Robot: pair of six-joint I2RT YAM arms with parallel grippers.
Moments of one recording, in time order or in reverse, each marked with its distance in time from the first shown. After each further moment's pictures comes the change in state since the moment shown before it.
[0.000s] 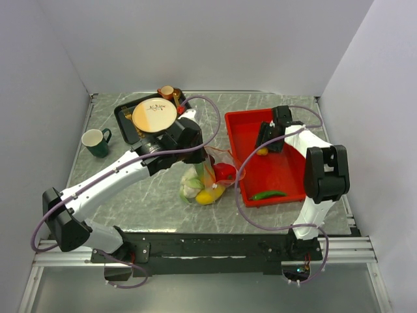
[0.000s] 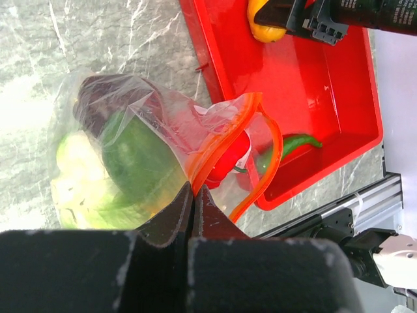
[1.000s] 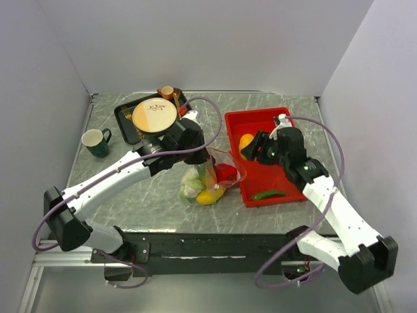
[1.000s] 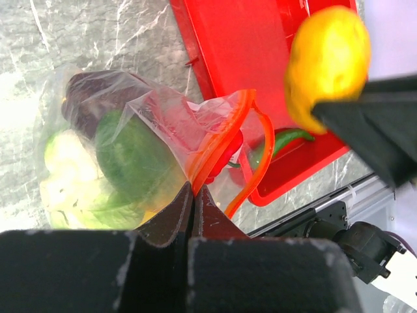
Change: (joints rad) left arm 0.000 0.005 -0.017 0.030 0.034 -0.002; right arm 0.260 -0.792 -0.354 0.069 -0.042 0.185
